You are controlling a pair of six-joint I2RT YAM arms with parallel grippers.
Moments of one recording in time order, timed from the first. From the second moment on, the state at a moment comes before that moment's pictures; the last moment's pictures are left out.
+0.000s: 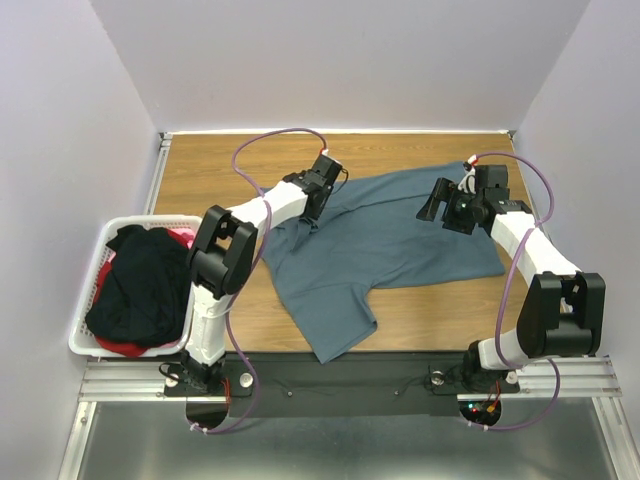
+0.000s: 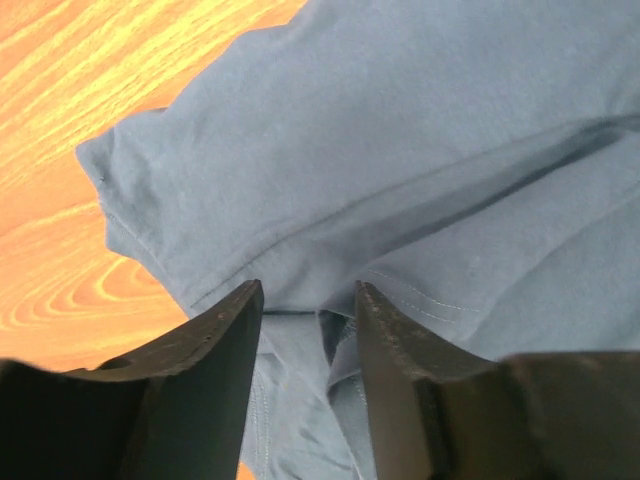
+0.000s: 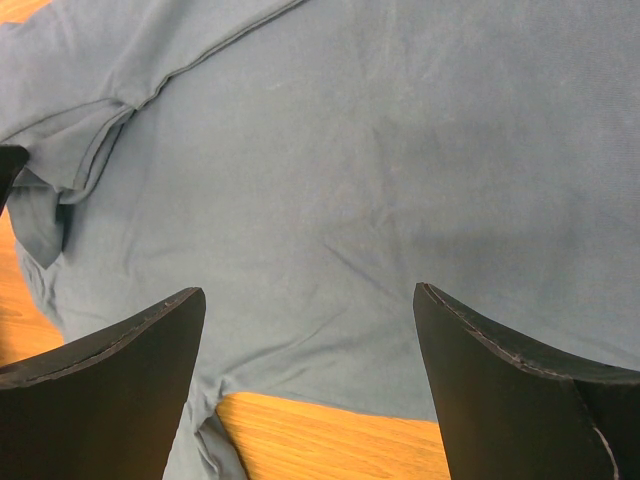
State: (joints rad) left arm -0.61 2.07 1.61 -0.53 -0.43 -0.03; right arm -0.01 1.45 1.03 -0.42 -0.35 0.36
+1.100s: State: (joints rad) left arm -0.79 2.12 1.54 -0.49 -0.51 0.08; right arm -0.01 1.45 1.03 -0.42 -0.35 0.36
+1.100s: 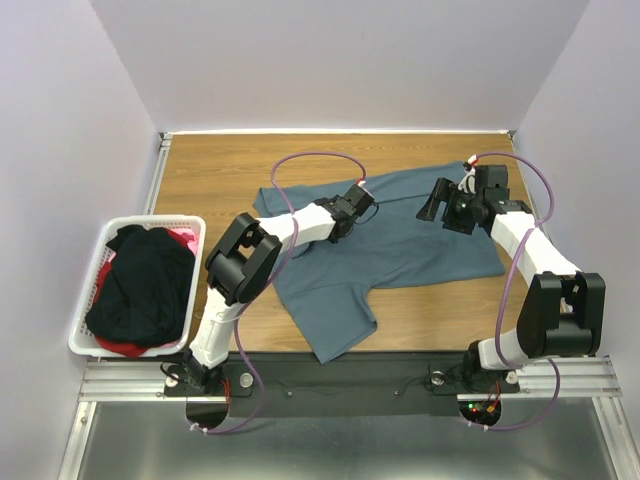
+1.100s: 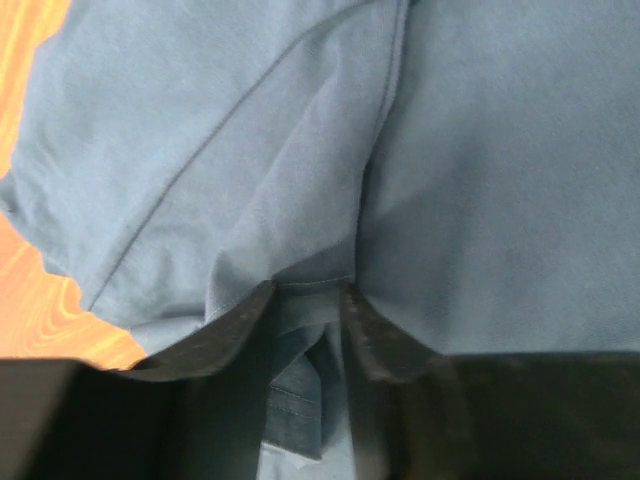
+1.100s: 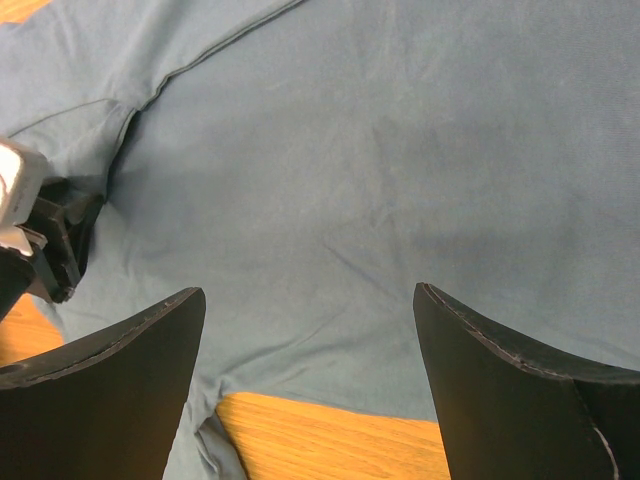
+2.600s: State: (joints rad) left arm -0.82 2.11 1.57 -0.52 -0.41 0.06; right arm -0.01 1.45 1.03 -0.42 -0.35 0.36
